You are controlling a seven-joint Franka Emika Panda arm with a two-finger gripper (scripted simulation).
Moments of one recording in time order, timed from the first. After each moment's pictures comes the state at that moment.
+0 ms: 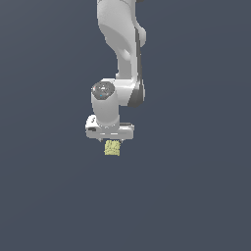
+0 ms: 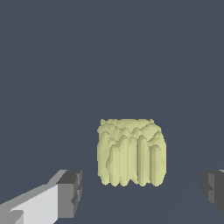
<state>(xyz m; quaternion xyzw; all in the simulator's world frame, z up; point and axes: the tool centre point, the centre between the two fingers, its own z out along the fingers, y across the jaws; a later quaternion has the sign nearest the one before) -0.017 -0.067 0.092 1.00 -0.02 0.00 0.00</state>
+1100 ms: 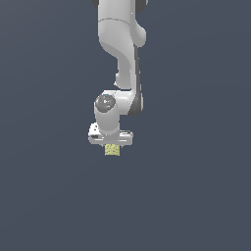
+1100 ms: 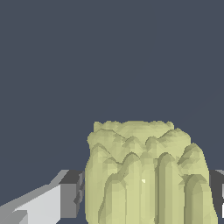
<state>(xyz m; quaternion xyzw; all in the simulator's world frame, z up) -0.017 -0.067 0.042 1.00 -0.02 0.00 0.00</state>
